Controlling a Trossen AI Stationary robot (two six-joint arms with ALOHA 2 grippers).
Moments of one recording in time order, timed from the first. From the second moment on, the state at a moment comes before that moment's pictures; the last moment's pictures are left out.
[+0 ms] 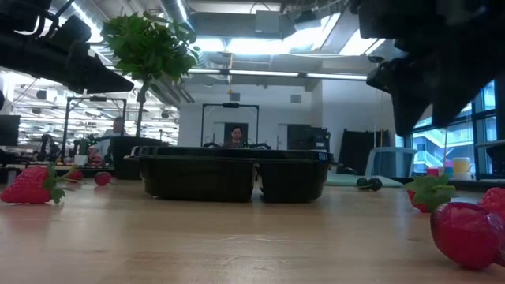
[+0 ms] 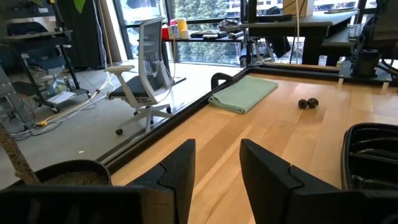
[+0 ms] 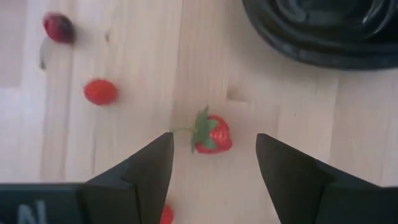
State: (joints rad) left arm 0.12 0.00 0.12 -0.25 -0.51 0.01; right arm 0.42 1.57 1.02 -0.67 0.06 0.33
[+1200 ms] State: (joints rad) left arm 0.12 0.00 0.12 -0.25 -0.51 0.01; right arm 0.42 1.79 0.99 -0.57 0.06 0.02
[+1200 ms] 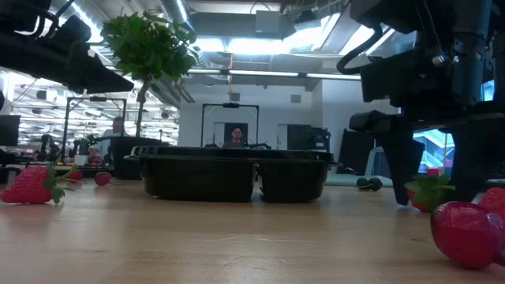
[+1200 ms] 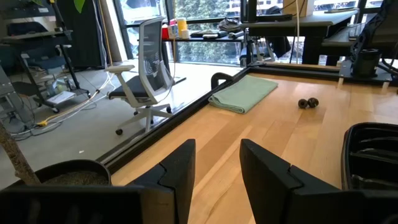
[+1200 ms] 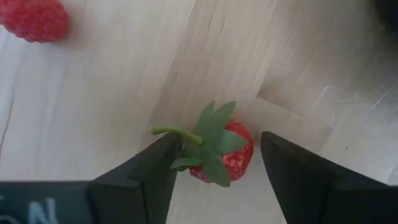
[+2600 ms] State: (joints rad) left arm 0.12 0.00 0.12 -0.25 -0.51 0.01; right arm 0.42 1.79 1.00 -0.56 0.09 0.13
